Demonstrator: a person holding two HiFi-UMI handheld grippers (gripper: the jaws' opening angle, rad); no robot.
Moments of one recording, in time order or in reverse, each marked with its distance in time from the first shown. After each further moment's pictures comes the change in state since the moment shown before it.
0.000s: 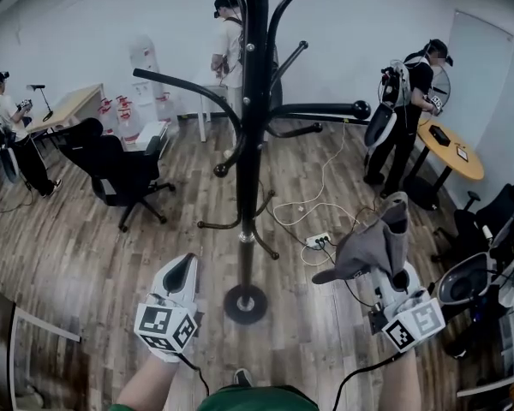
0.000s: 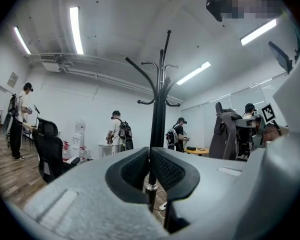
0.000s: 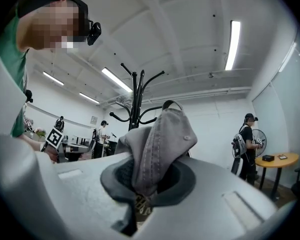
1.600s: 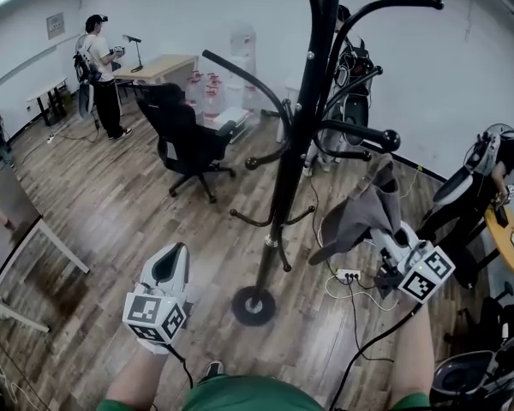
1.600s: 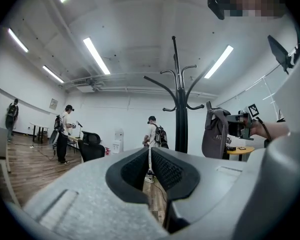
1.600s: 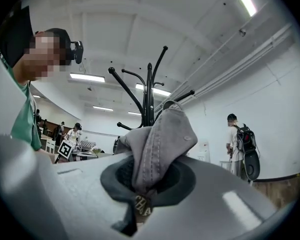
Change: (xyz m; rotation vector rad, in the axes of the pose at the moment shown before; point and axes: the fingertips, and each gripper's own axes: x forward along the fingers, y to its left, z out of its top) left arm -0.058 0.006 0.022 0.040 -0.035 0.456; right arm 0.170 -0.031 0.019 0.140 -0.043 0.700
